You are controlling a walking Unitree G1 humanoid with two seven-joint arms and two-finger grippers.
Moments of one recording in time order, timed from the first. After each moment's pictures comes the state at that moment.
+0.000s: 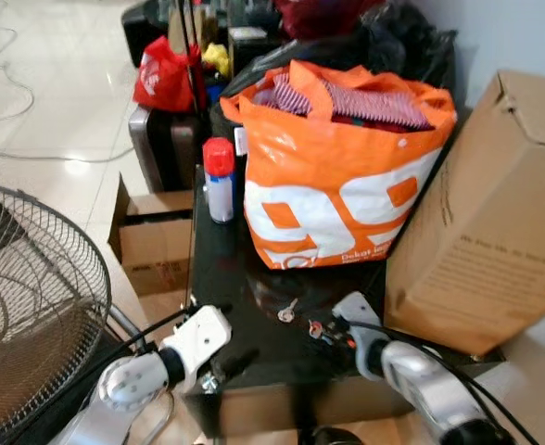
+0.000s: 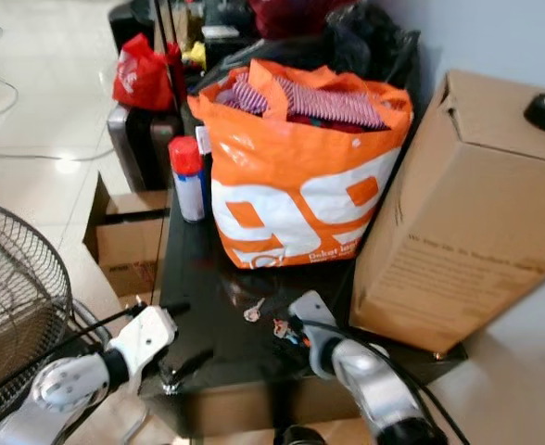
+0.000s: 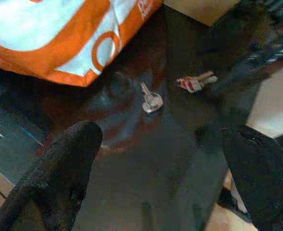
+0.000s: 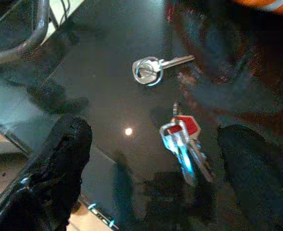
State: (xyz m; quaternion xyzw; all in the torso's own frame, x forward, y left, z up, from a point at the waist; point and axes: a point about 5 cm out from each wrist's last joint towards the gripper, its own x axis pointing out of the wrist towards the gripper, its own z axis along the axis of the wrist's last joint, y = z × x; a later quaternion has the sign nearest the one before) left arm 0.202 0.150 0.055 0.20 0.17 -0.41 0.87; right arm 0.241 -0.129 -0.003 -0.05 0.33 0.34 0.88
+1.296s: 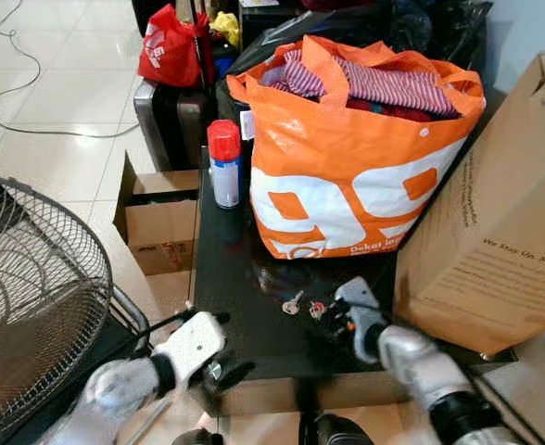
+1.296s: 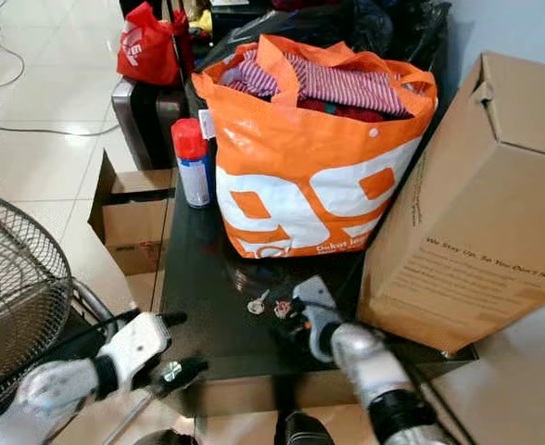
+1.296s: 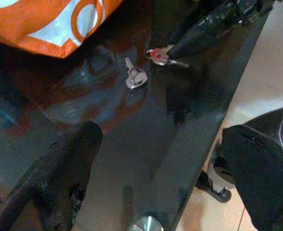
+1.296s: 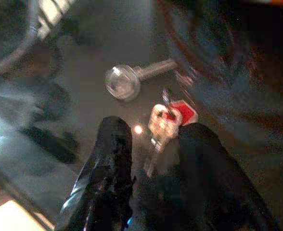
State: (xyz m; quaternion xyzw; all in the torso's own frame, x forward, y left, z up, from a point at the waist) left arm 0.200 0.149 0.052 0.19 0.19 -0.43 0.86; right arm 0.262 -0.136 0.004 -0.03 0.31 0.33 0.89
